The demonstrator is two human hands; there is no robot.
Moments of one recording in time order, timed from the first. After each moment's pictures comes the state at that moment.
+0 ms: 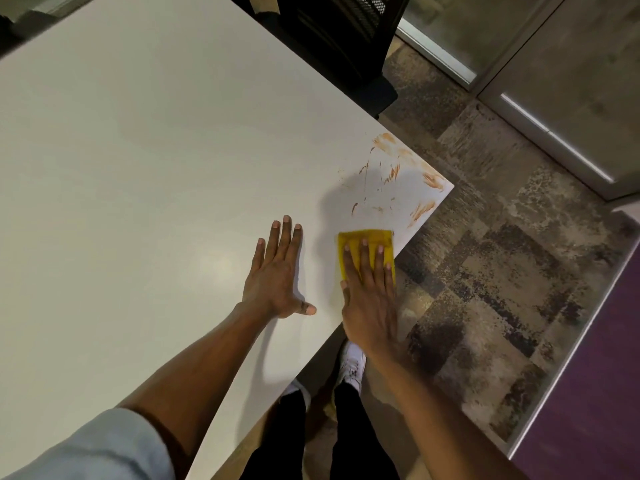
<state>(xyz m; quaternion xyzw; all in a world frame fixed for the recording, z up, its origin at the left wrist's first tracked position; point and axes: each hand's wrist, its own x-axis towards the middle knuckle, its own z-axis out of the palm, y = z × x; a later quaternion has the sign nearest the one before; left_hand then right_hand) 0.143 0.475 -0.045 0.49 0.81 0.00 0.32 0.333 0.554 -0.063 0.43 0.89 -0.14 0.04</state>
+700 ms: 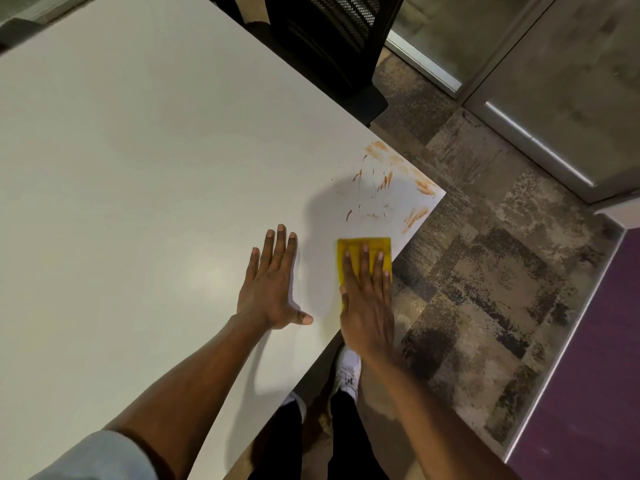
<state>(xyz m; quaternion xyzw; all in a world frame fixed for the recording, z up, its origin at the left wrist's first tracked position) 0.141 0.472 -0.054 0.49 0.81 0.01 0.31 0.333 0.557 -0.067 0.44 0.89 -0.15 0.03</state>
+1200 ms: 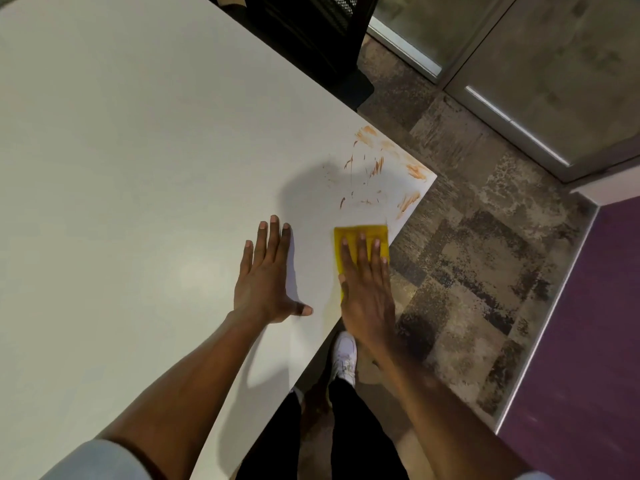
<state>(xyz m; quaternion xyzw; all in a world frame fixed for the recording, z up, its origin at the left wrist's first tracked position) 0.140 0.470 -0.060 0.49 0.82 0.02 0.30 0.334 0.558 -0.068 0.45 0.88 -0.14 0.04</state>
